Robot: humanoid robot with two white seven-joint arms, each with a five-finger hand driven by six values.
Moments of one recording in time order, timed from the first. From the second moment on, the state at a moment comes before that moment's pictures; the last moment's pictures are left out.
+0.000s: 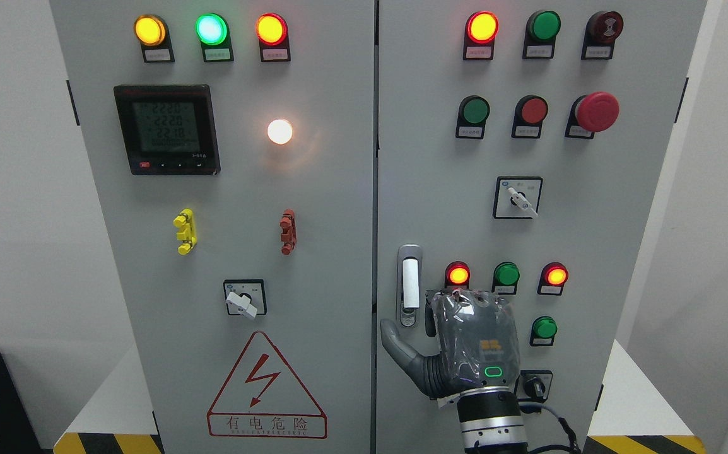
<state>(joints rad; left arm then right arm) -0.08 -0.11 0.00 0.00 0.08 -0.07 -0.06 -0.43 0.14 0.29 -1.79 1.43 0.21 -0.05</state>
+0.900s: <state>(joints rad) -0.08 -0.11 0.00 0.00 0.08 -0.07 -0.06 -0.46 0.14 0.27 -1.76 1.43 0.22 -0.05</state>
